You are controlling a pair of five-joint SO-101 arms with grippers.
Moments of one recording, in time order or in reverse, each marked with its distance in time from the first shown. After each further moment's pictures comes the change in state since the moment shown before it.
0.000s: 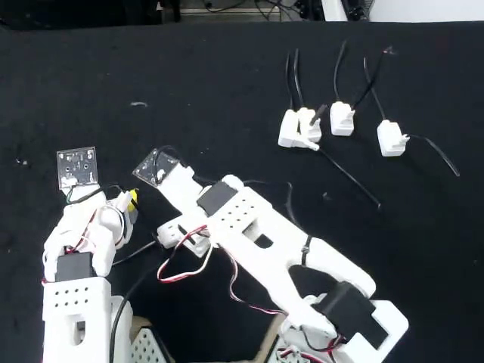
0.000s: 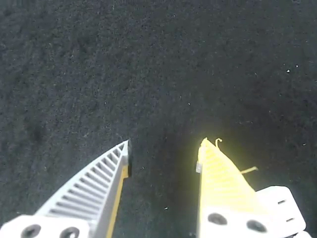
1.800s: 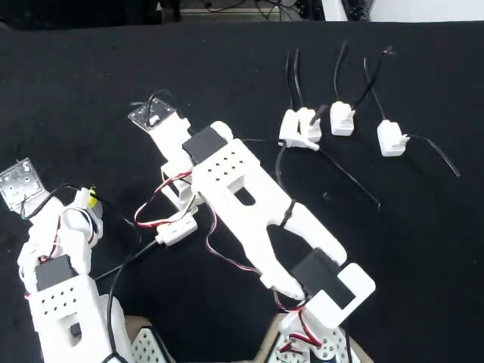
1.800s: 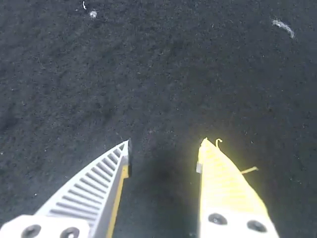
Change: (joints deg) left arm -15.4 0.0 0.0 -0.2 9.8; right arm 4.7 16.0 -32.6 17.1 -5.0
